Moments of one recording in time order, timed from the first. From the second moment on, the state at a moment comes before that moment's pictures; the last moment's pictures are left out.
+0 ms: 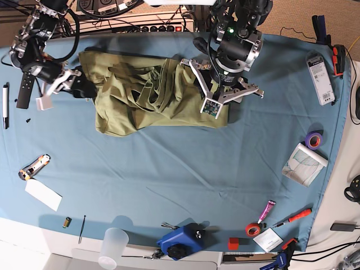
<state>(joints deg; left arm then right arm) 15.2 -0.7 27.6 125.1 13.4 2.5 65.8 -11.7 17.6 38.8 90.1 65.8 39.9 -77.5</state>
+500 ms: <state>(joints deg) 15.2 -0.7 27.6 125.1 13.4 2.5 65.5 -11.4 12.9 38.1 90.1 58.6 39.8 -73.3</state>
